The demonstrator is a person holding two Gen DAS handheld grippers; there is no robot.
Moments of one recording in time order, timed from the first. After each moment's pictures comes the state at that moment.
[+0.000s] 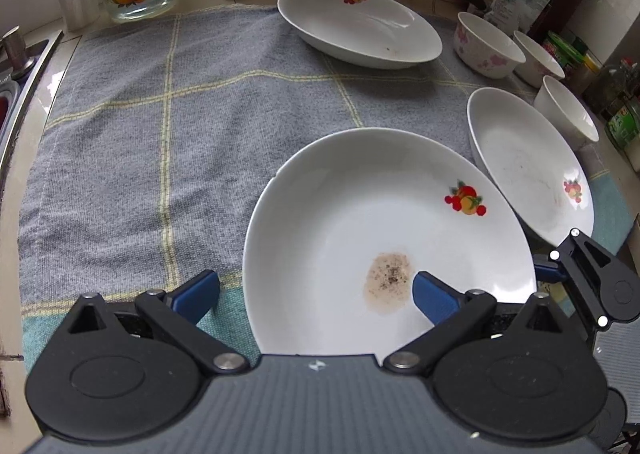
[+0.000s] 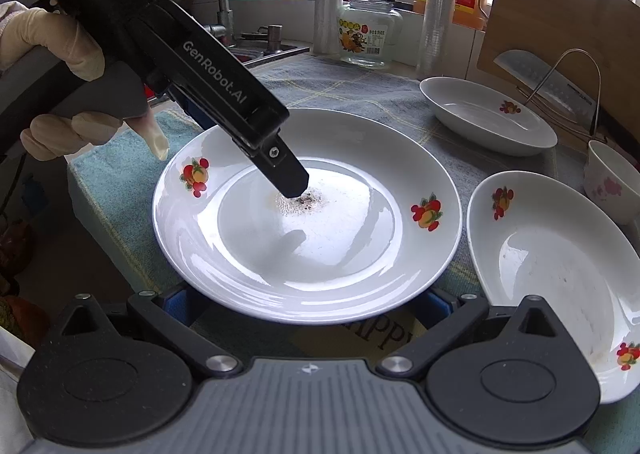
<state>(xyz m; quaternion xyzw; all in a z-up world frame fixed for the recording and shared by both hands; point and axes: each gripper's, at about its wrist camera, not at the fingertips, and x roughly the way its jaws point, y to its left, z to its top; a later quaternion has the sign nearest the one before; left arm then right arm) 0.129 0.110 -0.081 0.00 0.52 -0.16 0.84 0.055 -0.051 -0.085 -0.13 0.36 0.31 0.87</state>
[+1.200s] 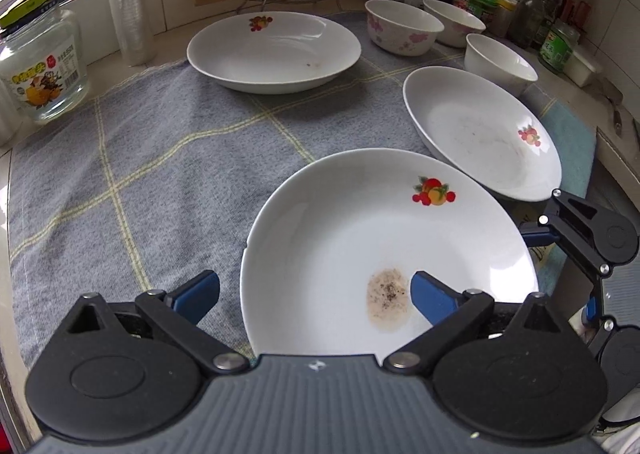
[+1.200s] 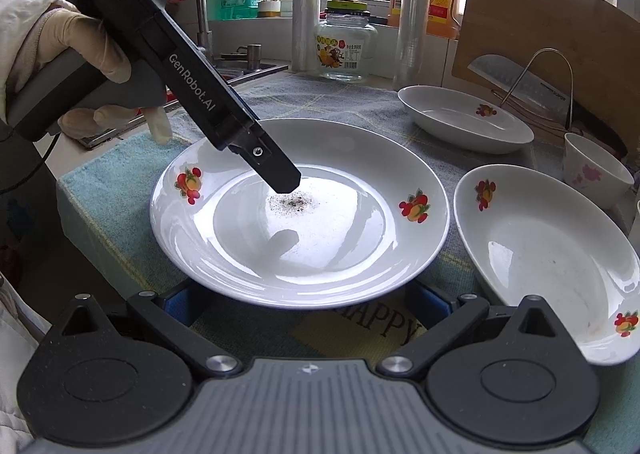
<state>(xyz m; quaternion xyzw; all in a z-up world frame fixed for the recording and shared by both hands) 0.150 0.104 -0.070 0.11 0.47 -0.29 0.82 0.036 -0.054 -0.087 -0.10 0.33 0.28 0.90</state>
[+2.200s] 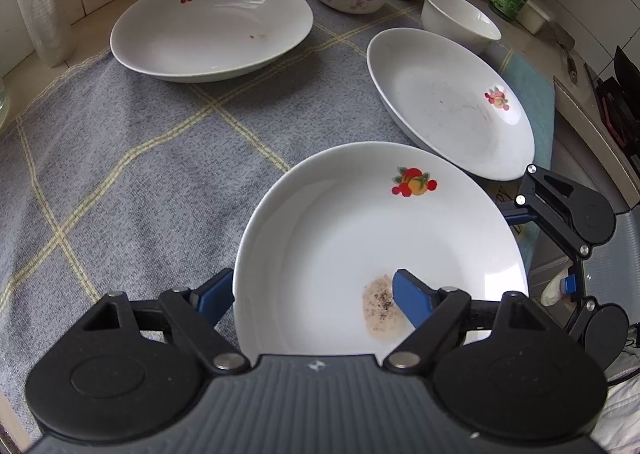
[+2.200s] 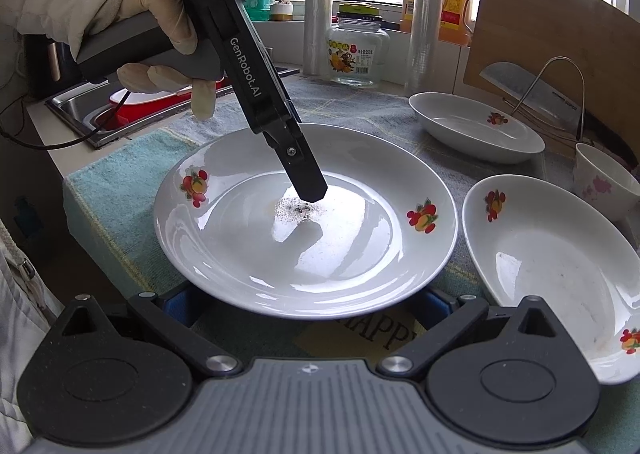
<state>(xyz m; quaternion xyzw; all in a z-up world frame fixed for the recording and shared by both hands) 0.195 0.090 -0.079 0.15 0.53 -0.38 0.74 0.039 -0.050 -0.083 -0.11 0.32 0.30 0.89</state>
